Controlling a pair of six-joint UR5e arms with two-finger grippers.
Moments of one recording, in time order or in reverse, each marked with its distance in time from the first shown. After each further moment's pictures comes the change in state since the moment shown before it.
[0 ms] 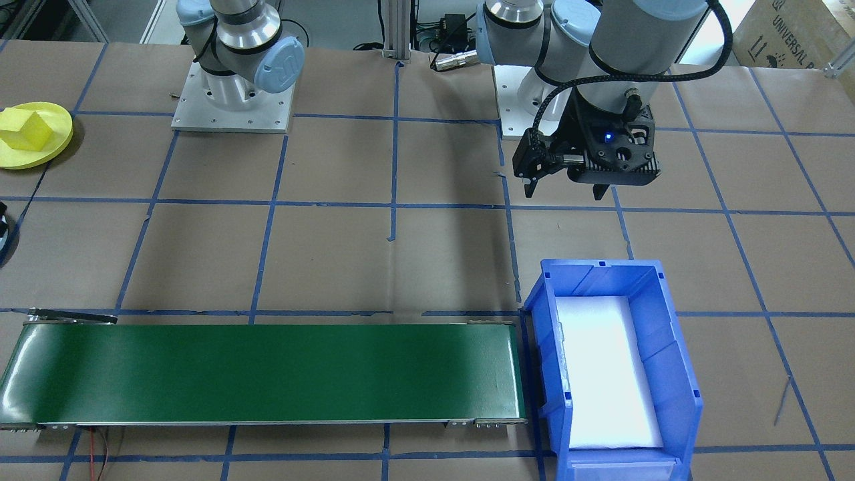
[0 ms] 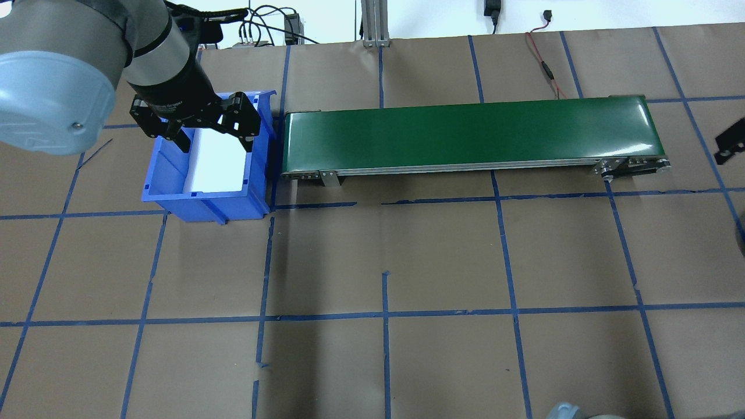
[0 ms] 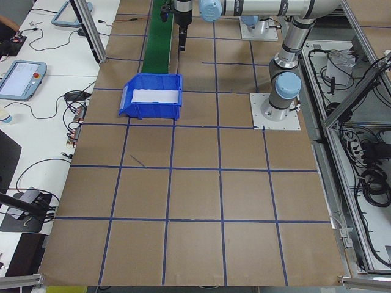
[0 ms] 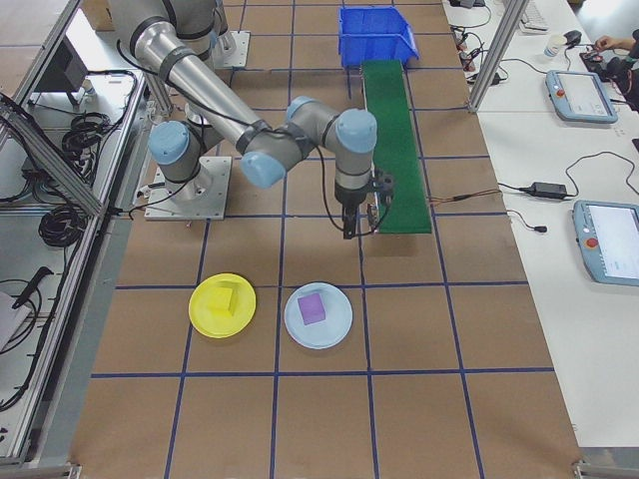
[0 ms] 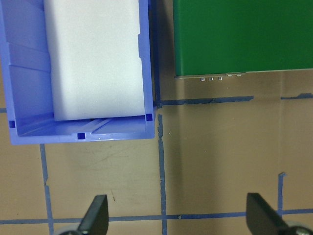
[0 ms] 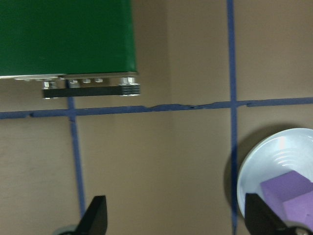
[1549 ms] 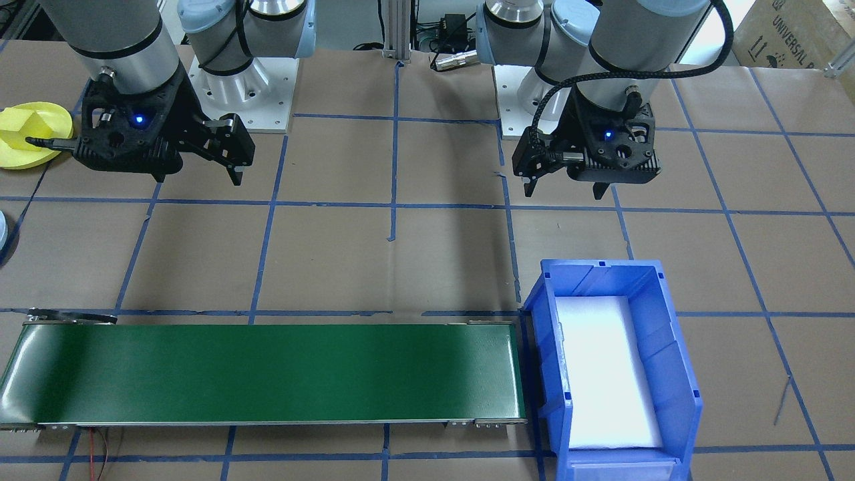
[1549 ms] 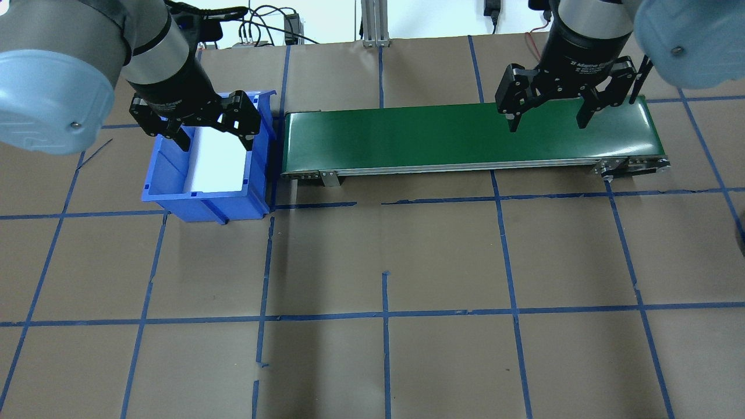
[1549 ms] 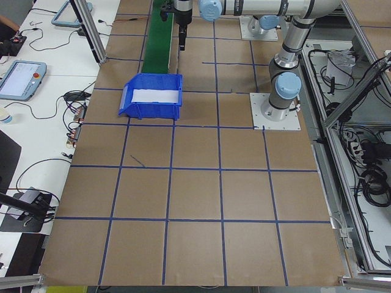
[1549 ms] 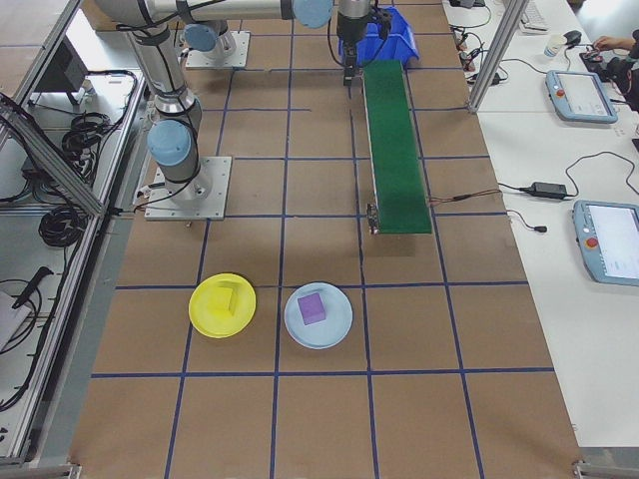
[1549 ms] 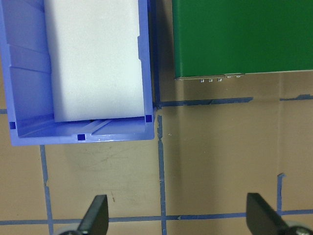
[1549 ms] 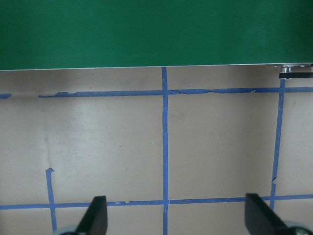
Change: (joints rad) left arm -0.002 0.000 0.005 0.000 0.001 0.000; right arm 0.580 -0.077 -0.214 0.374 0.024 0.581
